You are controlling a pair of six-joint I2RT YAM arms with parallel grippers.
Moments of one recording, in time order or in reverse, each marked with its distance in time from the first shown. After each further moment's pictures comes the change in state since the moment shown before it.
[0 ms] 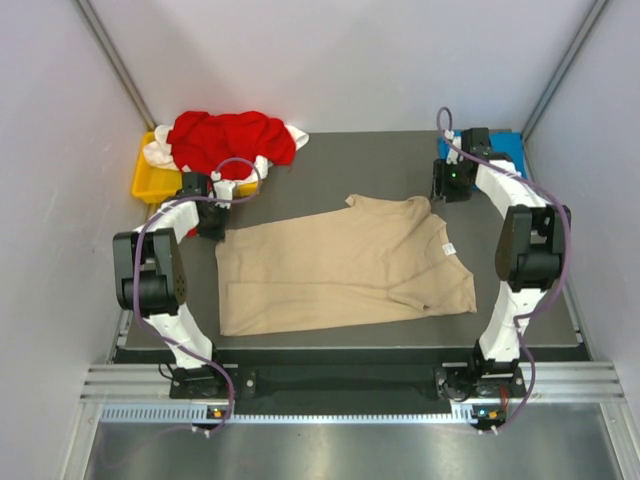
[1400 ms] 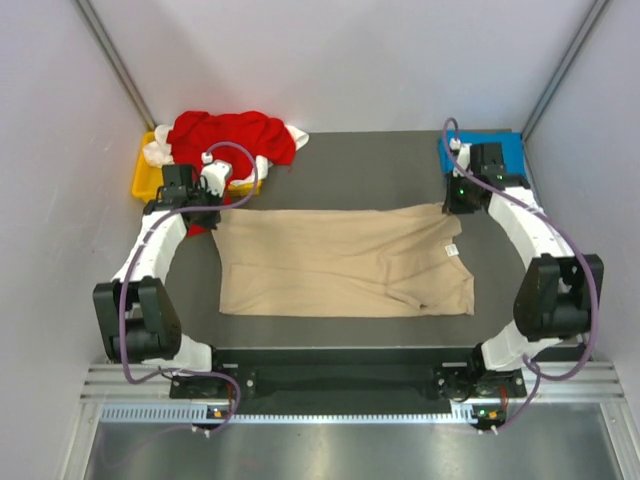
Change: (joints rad) left arm -0.002 -0.284 -0.001 -0.025 0.095 0.069; right arm 0.038 -0.342 -0.237 0.008 0.034 -0.059
